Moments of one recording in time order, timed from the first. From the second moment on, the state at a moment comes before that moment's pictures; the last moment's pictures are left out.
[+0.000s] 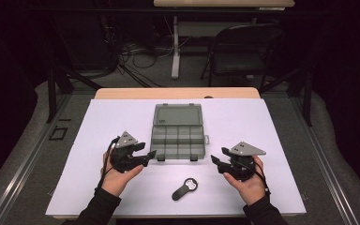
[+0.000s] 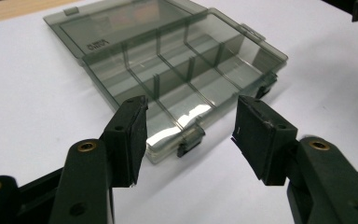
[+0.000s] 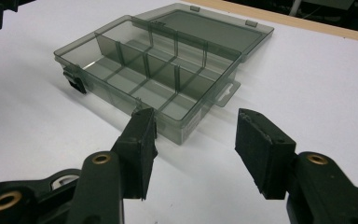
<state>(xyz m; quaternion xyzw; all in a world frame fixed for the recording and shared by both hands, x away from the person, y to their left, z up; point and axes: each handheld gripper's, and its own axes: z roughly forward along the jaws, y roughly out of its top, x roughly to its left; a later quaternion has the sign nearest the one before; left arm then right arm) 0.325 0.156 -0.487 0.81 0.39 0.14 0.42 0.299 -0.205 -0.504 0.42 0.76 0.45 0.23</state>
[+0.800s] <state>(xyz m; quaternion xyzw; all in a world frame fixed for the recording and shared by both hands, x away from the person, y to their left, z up) 0.314 0.125 -0.493 0.85 0.35 0.10 0.39 0.296 -0.213 -0.510 0.42 0.76 0.44 0.22</state>
